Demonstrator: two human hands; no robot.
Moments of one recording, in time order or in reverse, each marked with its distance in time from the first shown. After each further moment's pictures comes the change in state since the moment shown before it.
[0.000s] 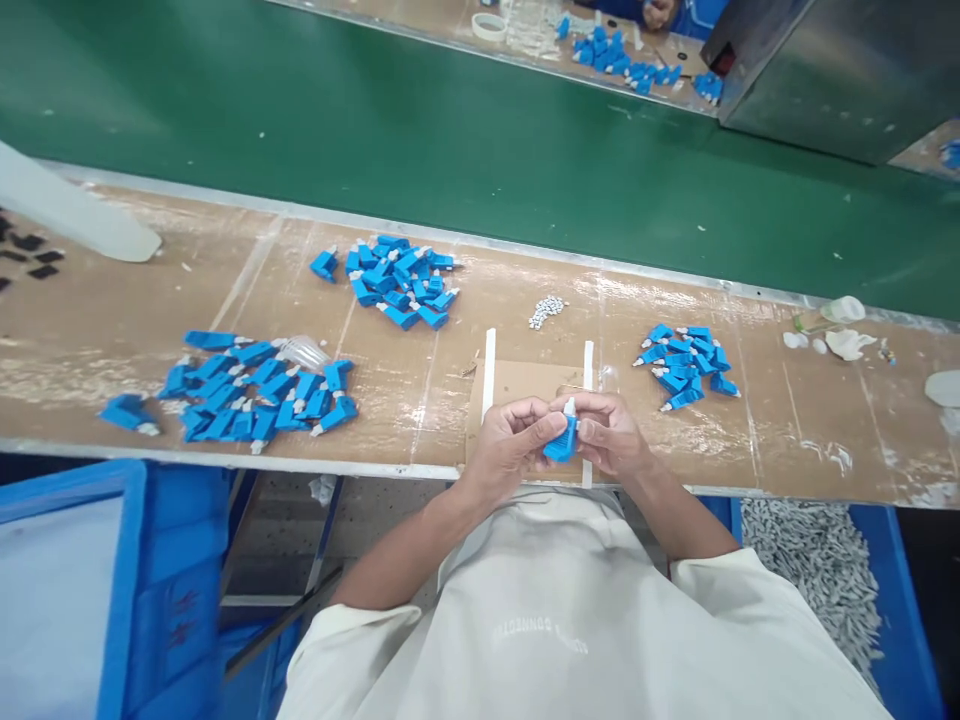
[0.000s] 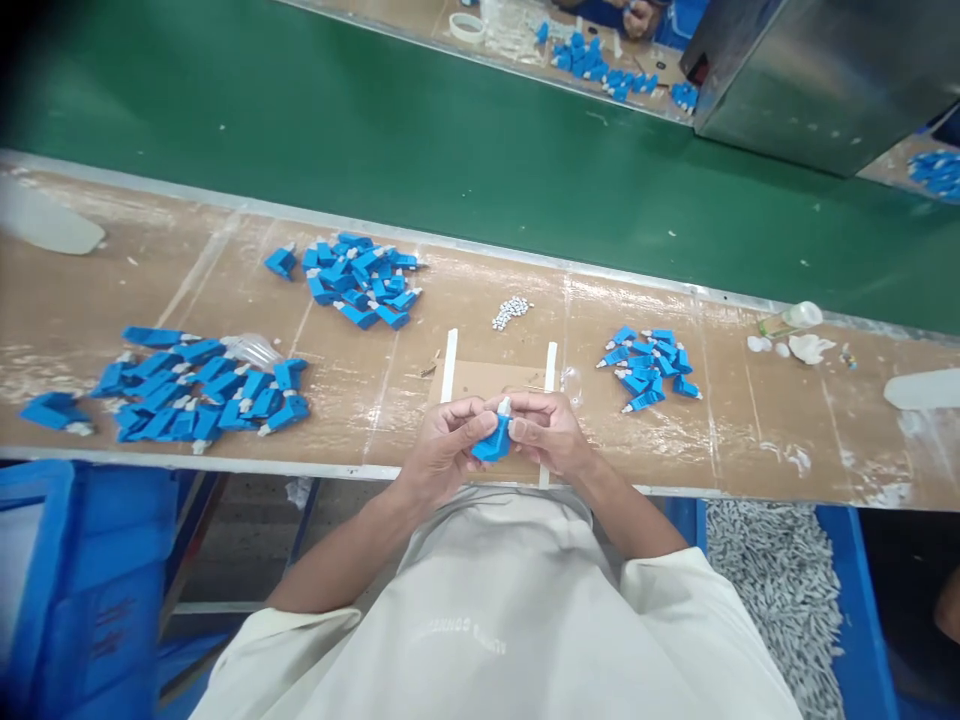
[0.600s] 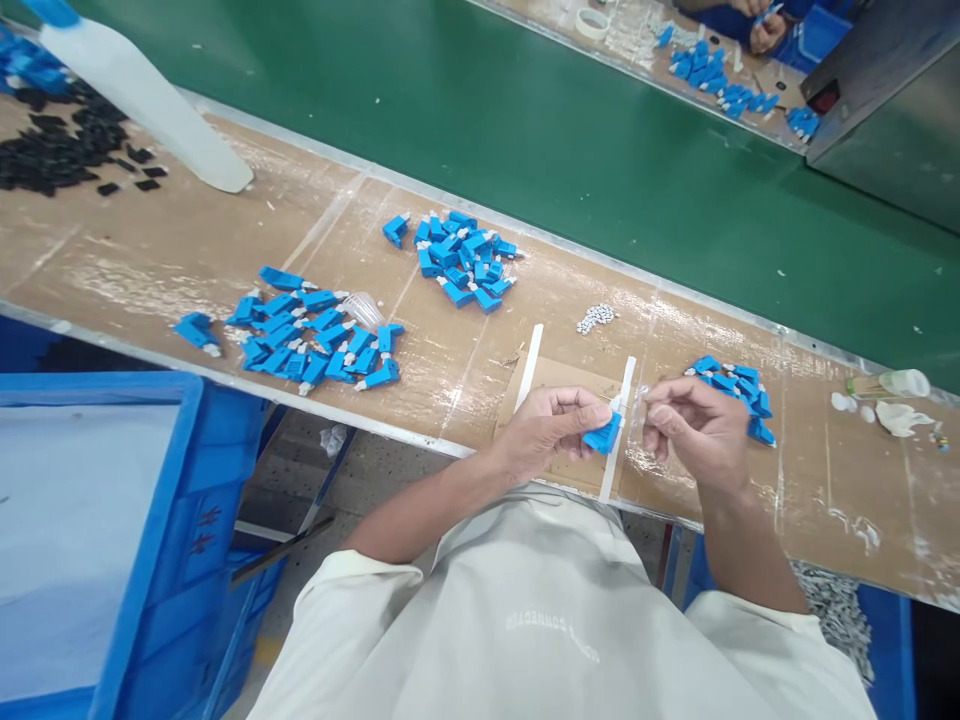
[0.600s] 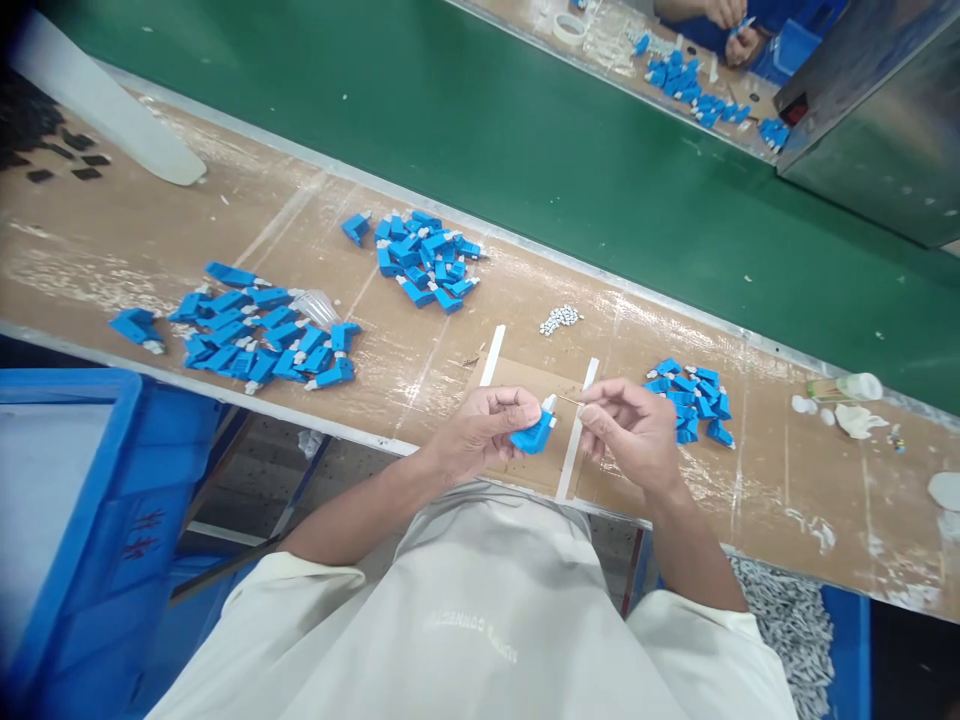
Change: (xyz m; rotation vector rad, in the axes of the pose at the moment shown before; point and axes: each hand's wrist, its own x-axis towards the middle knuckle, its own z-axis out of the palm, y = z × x) left_hand 0.011 0.021 -0.008 -0.074 -0.088 -0.052; right_hand 0.005 -0.061 -0.010 -0.624 0.128 -0.212
